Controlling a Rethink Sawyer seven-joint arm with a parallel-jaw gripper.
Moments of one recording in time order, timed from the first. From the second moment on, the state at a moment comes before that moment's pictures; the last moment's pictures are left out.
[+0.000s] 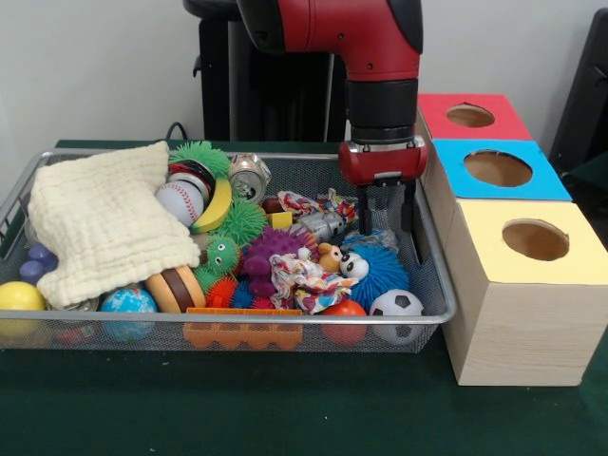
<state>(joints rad) -0.19 -0.49 0.06 1.91 -0.34 -0.19 1.72</state>
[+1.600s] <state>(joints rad) -0.07 -0.43 -0.08 1.92 -0.34 -0.47 1.72</state>
